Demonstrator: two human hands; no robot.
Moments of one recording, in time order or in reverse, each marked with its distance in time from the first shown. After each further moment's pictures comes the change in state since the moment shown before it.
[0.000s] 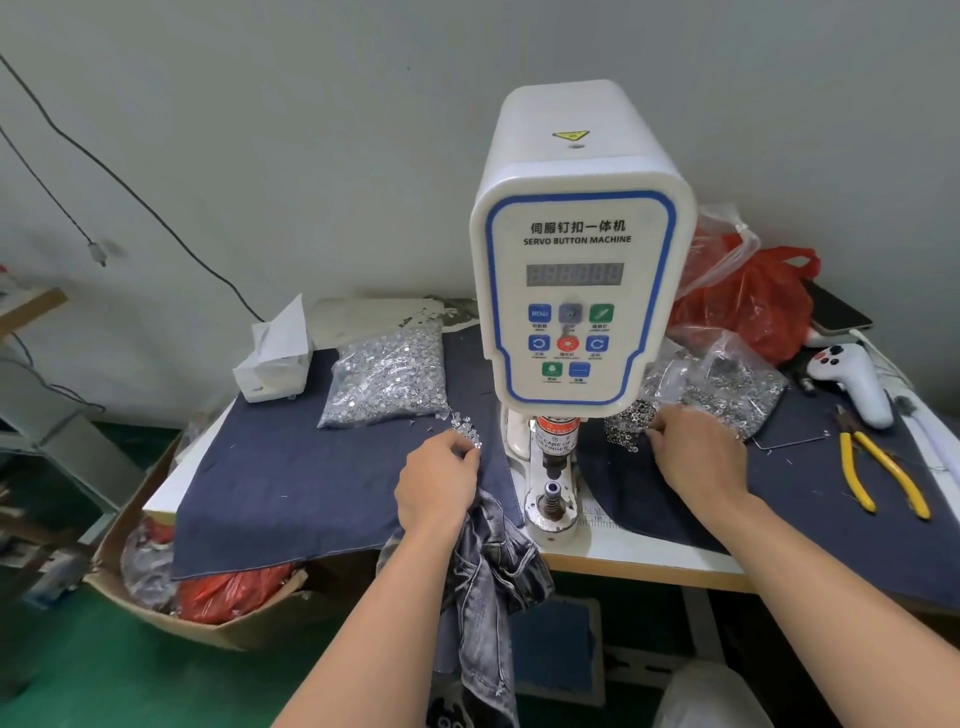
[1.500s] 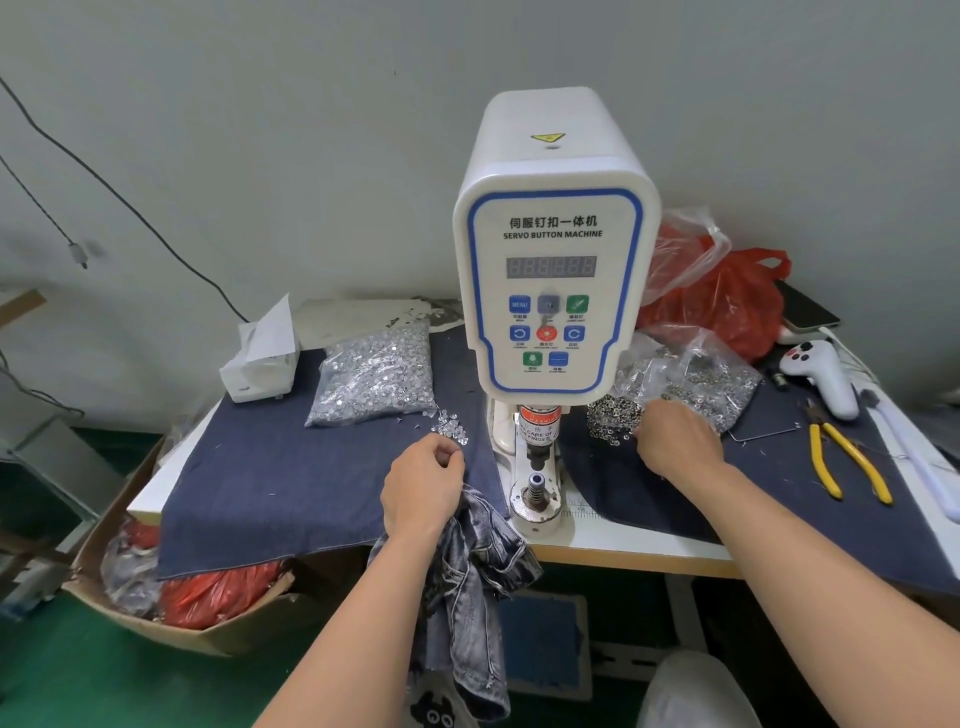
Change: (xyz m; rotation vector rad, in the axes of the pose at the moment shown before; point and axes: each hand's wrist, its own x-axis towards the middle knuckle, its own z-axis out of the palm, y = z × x) left_hand -0.007 -0.014 0.002 -0.014 0.011 0.074; right_hand 0.010 -0.002 -0.010 -0.007 -0.222 0.075
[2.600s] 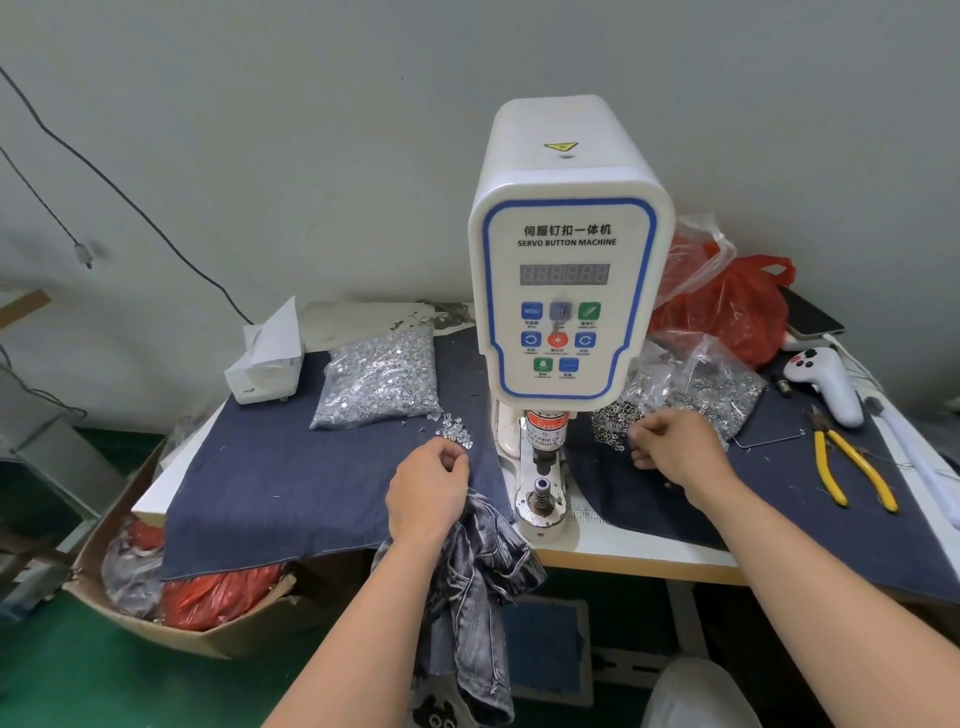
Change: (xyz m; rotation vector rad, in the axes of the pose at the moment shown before) left_hand 0.001 -0.002 0.001 -0.015 -0.005 0.013; right_hand -0.002 0.007 0.009 0.861 -0.076 0.134
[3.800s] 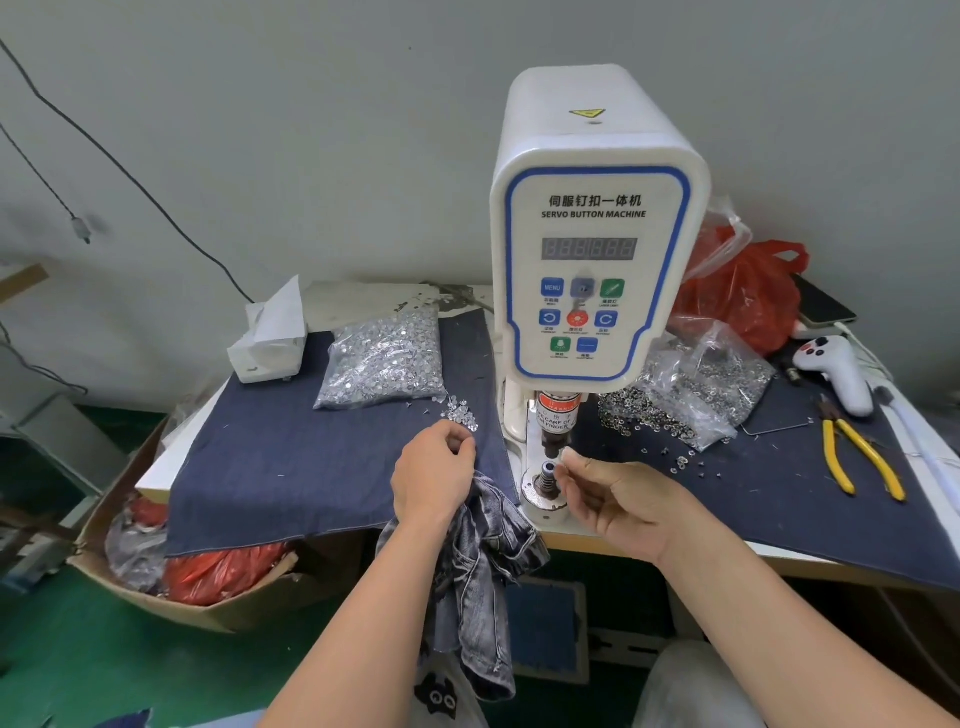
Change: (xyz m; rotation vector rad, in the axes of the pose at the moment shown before) left_hand -0.001 0.000 0.000 -0.010 -0.010 0.015; right_hand -0.099 -0.038 0.042 0.960 -0.471 0.576
